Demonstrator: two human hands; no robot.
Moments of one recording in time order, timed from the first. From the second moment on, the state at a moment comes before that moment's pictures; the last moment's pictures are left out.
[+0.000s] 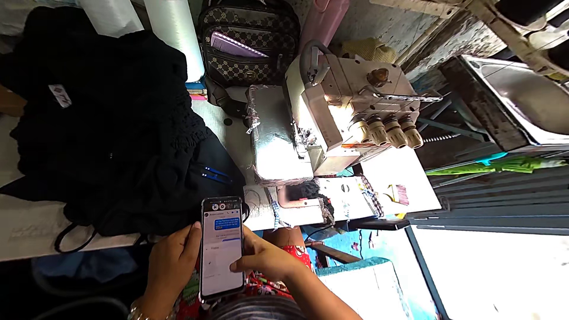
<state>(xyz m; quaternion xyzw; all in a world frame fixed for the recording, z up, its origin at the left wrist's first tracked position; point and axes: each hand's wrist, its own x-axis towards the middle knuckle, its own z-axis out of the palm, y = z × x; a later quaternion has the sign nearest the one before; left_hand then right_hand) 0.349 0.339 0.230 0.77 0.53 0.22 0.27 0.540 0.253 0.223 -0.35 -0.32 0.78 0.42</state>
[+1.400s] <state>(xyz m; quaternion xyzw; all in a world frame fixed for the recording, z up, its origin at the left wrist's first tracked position) 0.348 0.338 0.229 0.77 0.53 0.23 0.27 0.539 0.253 0.212 -0.30 -0.36 0.76 0.45</state>
